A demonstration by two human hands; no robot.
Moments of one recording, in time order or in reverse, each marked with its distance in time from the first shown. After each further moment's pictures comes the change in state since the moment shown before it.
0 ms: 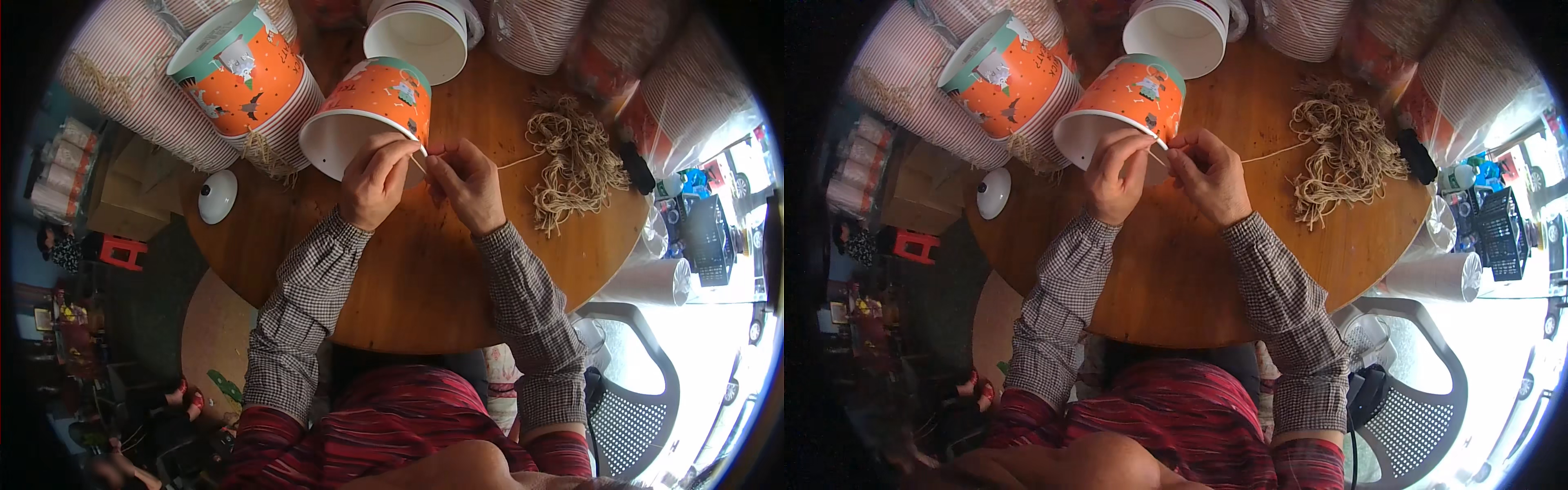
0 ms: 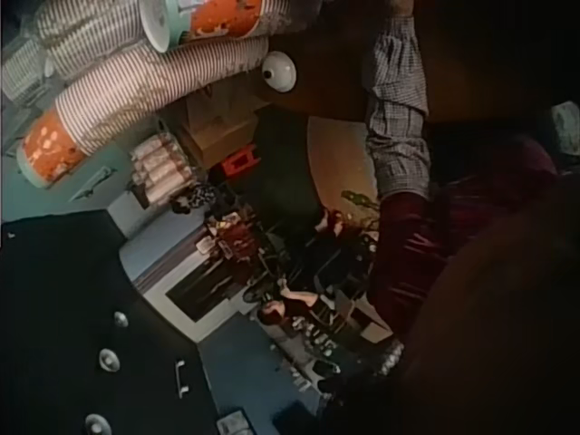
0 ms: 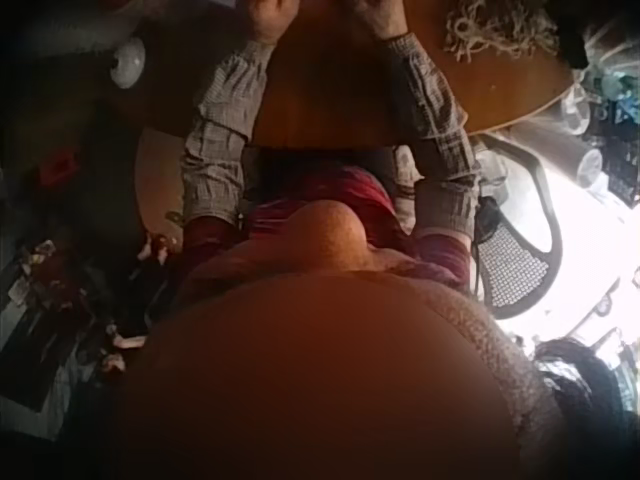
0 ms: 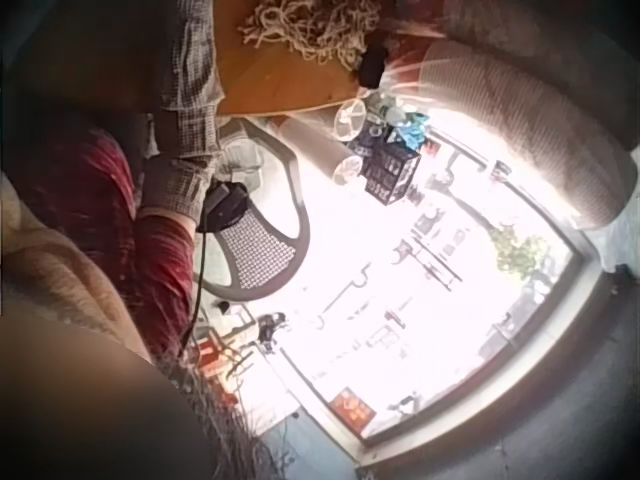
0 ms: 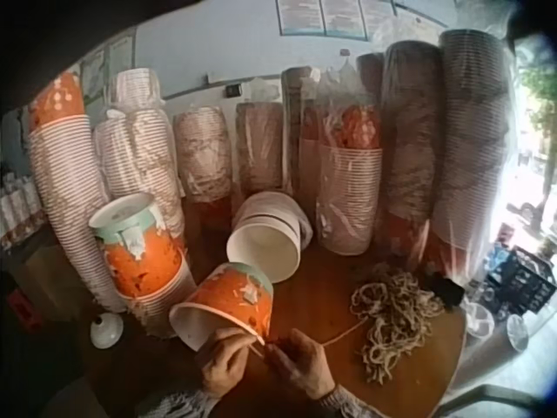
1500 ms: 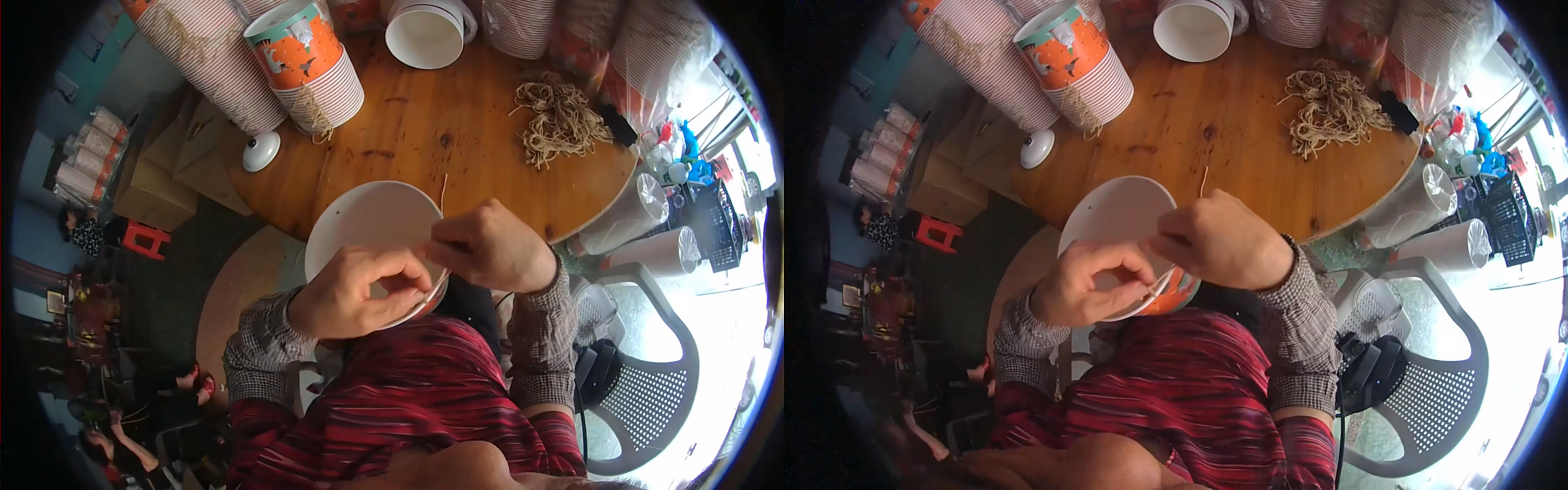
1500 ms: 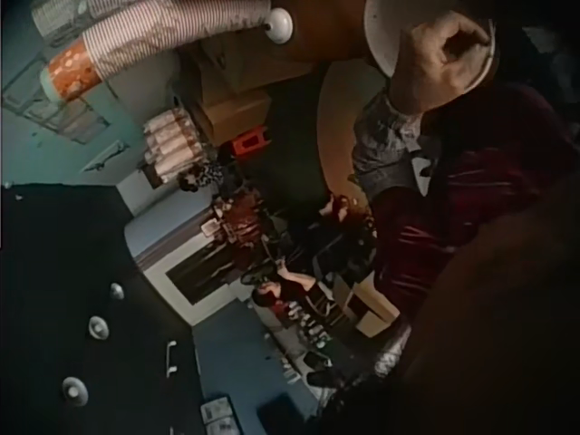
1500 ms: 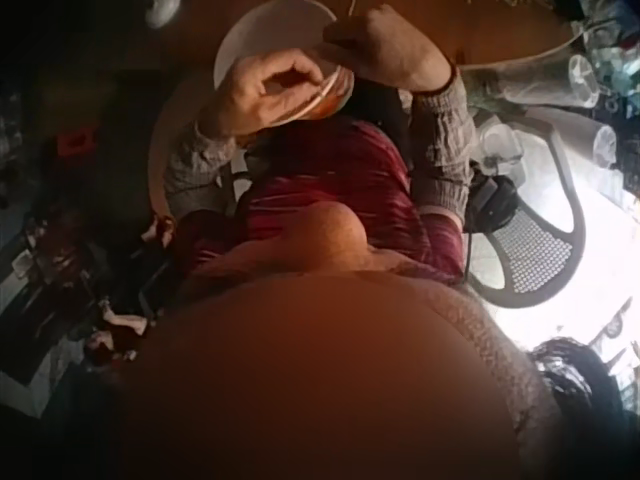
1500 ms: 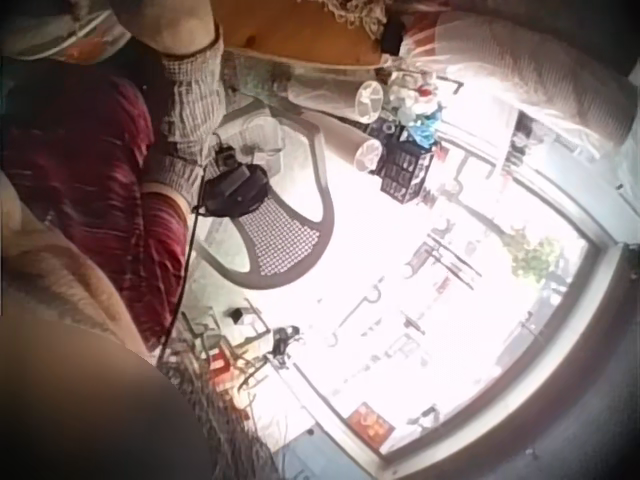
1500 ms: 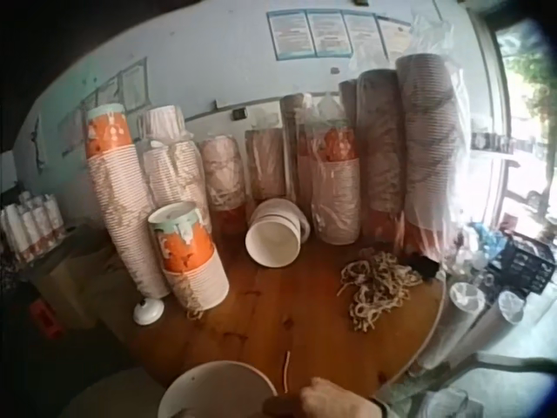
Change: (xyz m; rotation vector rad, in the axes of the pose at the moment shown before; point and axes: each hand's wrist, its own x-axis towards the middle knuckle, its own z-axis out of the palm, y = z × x) left_hand 0.010 0.235 -0.178 -0.532 -0.810 -0.554; right_hand -0.186 -0.131 0.024 -0.669 -0.566 -0.333
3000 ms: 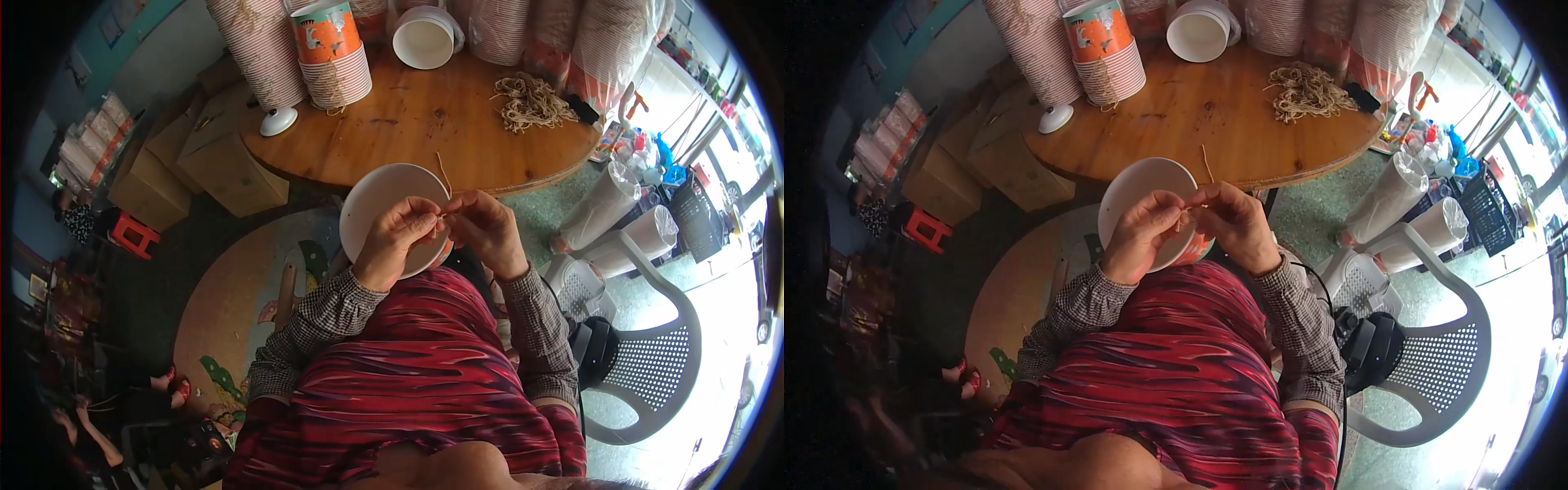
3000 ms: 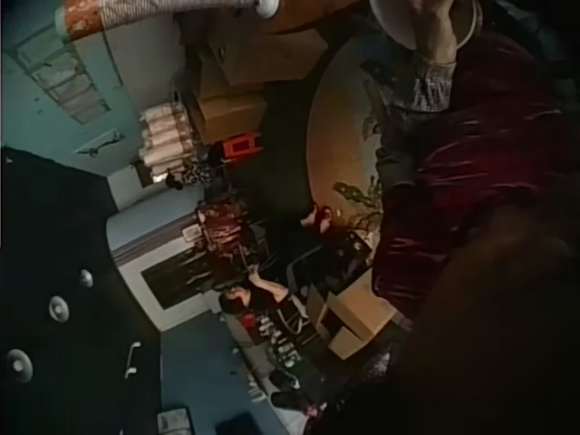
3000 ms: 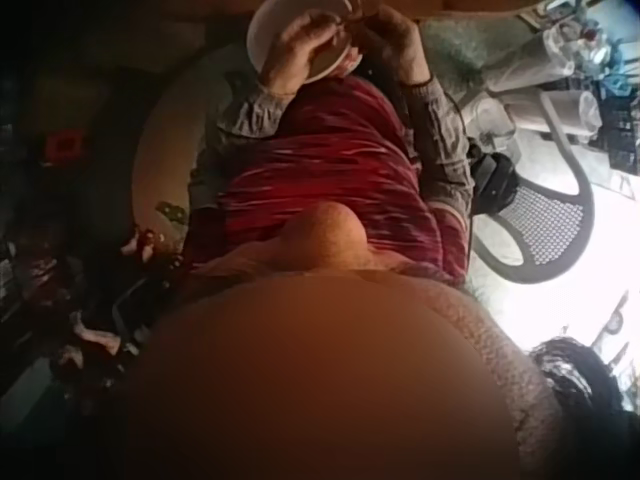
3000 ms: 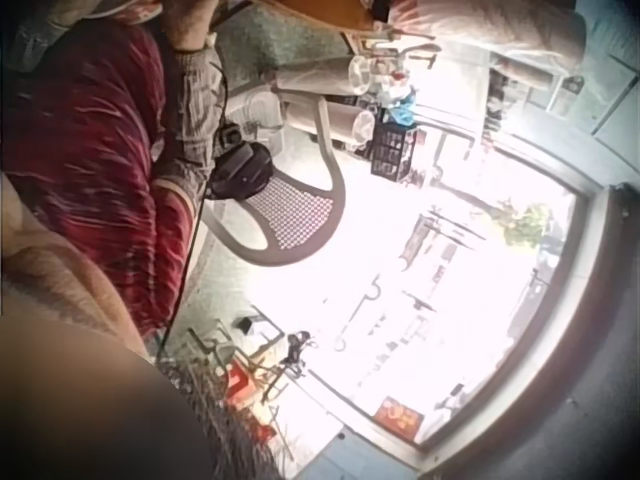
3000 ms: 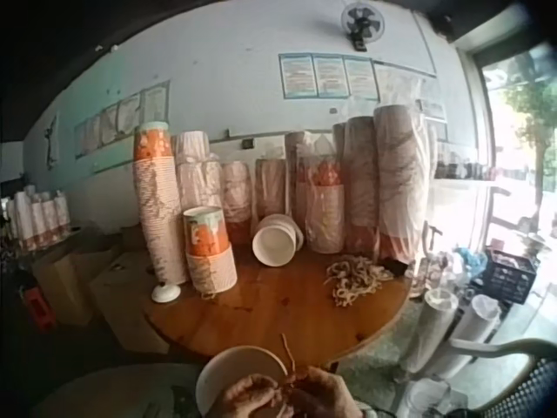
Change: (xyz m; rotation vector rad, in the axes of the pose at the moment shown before) left_hand -0.087 -0.040 0.129 -0.953 0.372 -0.125; right_hand -0.118 -0.017 0.127 0.676 0.411 0.108
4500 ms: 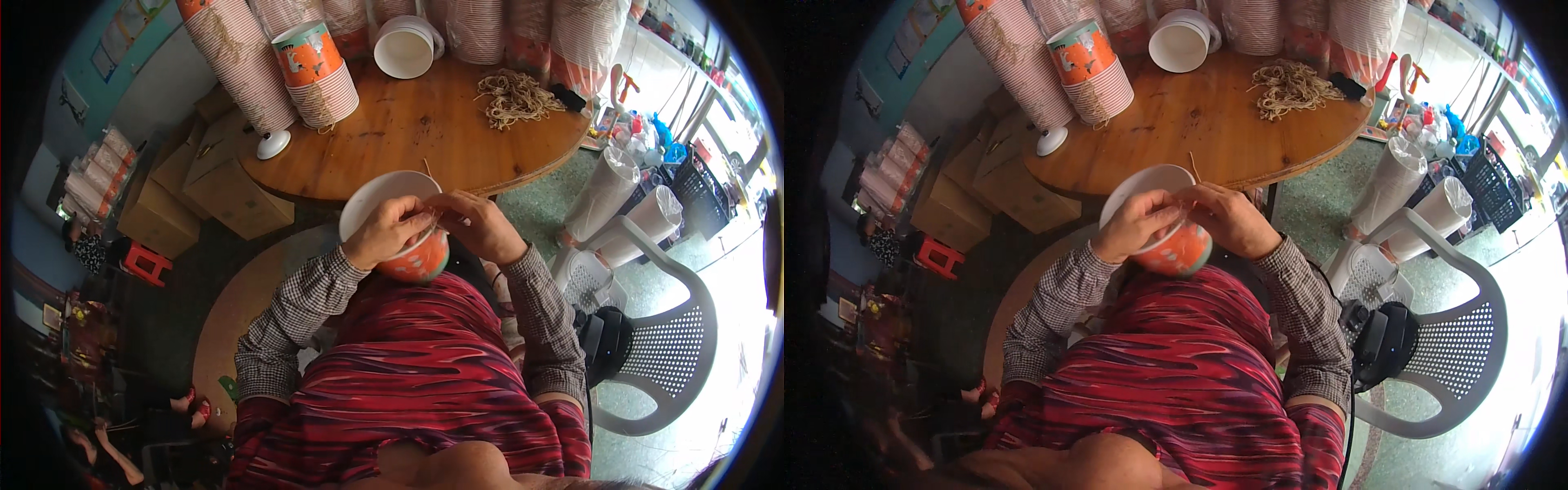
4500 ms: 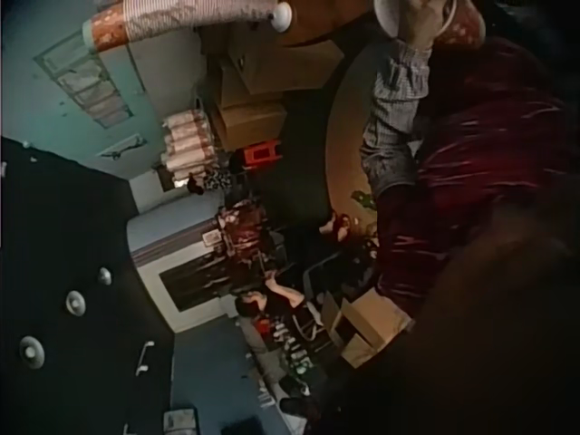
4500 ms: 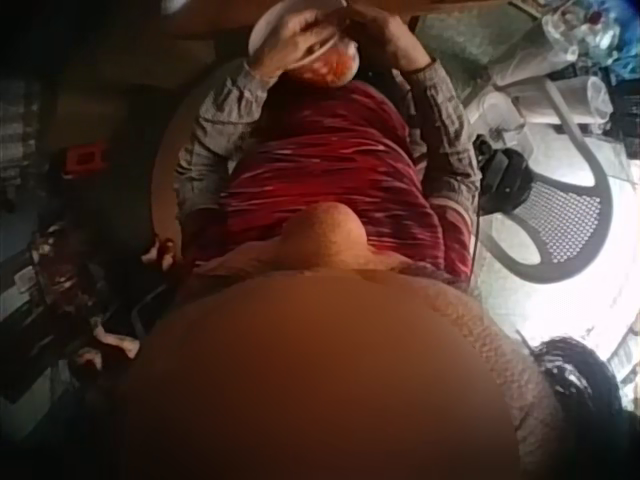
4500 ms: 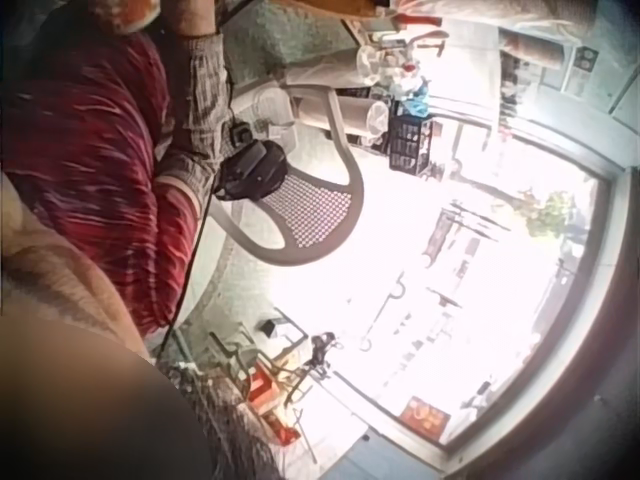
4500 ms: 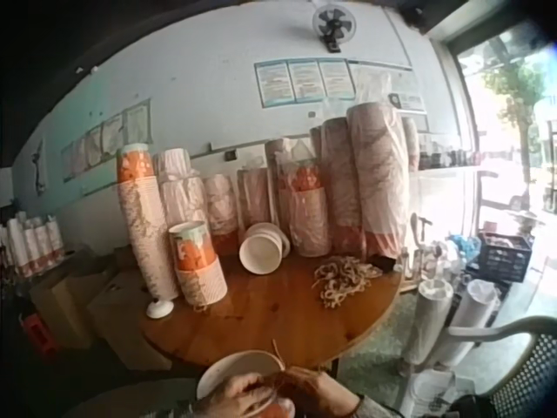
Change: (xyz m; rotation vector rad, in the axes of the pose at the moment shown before) left_hand 0.034 0.014 -0.010 0.575 -0.241 -0.002; right_hand 0.007 -0.009 -0.023 -0.618 -0.129 -0.367
